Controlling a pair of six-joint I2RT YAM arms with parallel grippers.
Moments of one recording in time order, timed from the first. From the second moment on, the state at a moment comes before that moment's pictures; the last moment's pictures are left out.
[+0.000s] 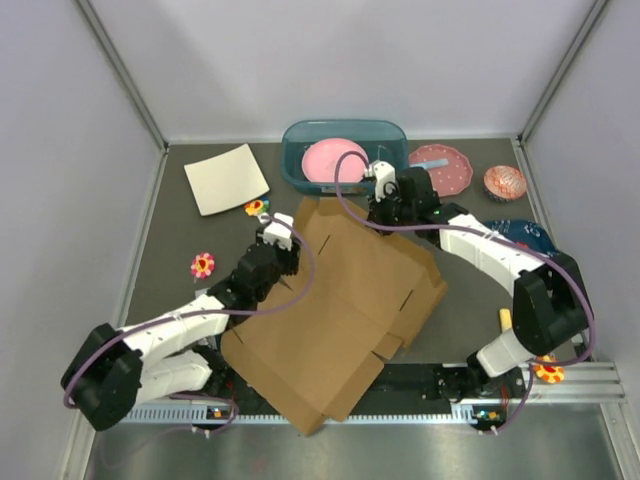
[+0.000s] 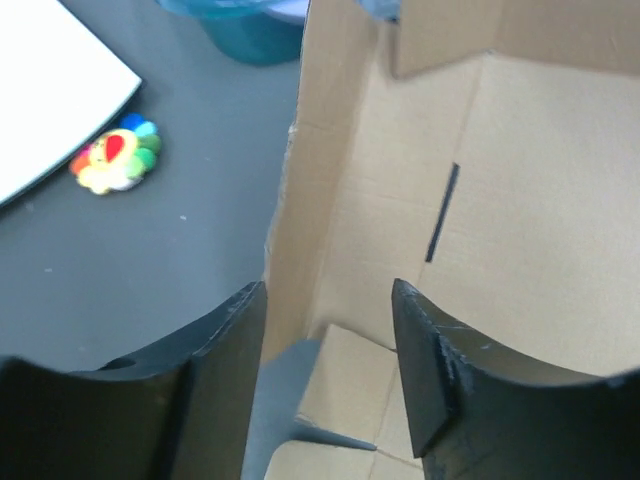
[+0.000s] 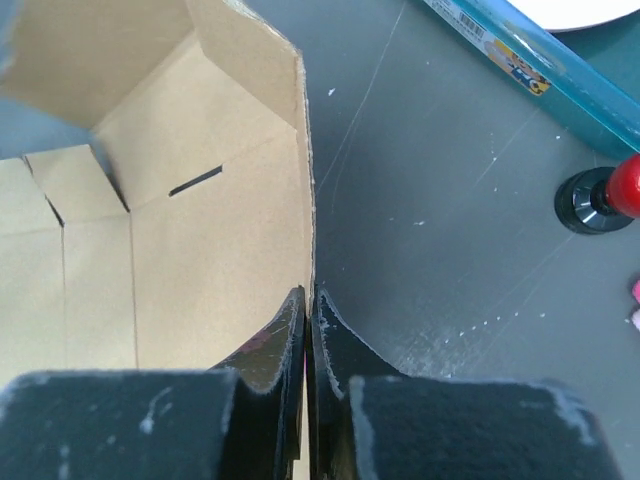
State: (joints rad) left arm -0.71 1.13 0.43 0.39 -0.34 -0.06; right arm 0.50 1.54 1.09 -0.18 -0.30 -0.06
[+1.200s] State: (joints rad) left arm -0.67 1.15 0.51 0.53 0.10 0.06; right arm 0.80 1.23 0.88 -0.17 0.05 -0.49
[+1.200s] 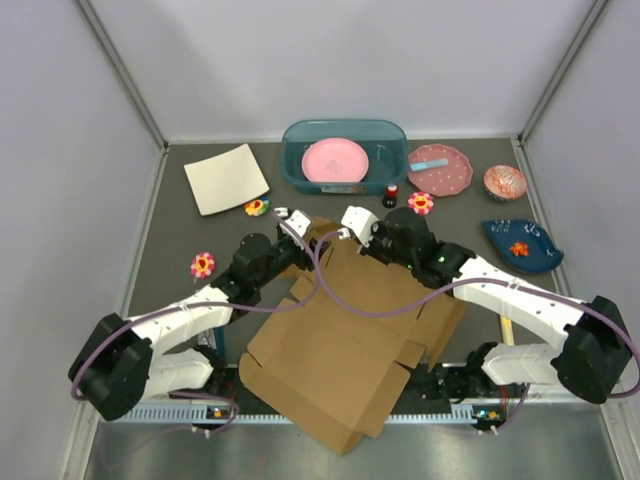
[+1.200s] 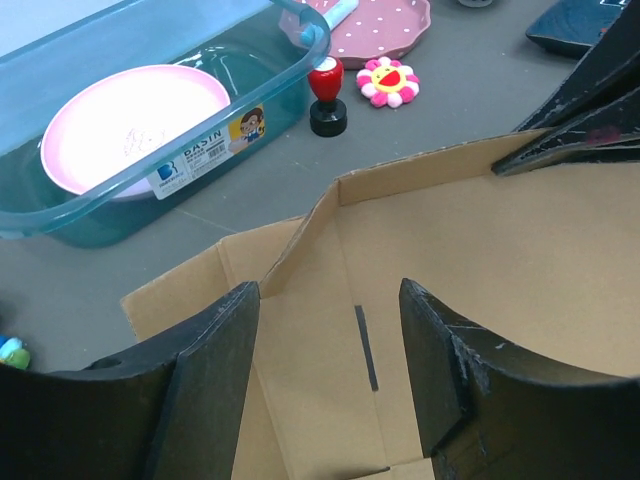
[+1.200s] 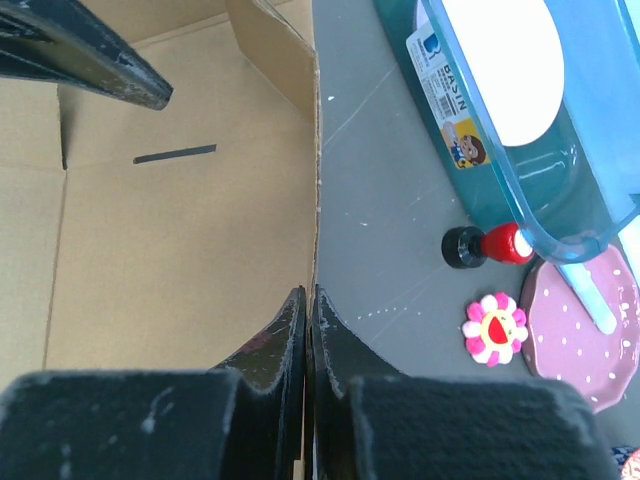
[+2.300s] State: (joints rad) left arm -0.66 1.19 0.54 0.63 0.10 0.12; right arm 0.81 1.23 0.88 -0.18 0.06 -0.46
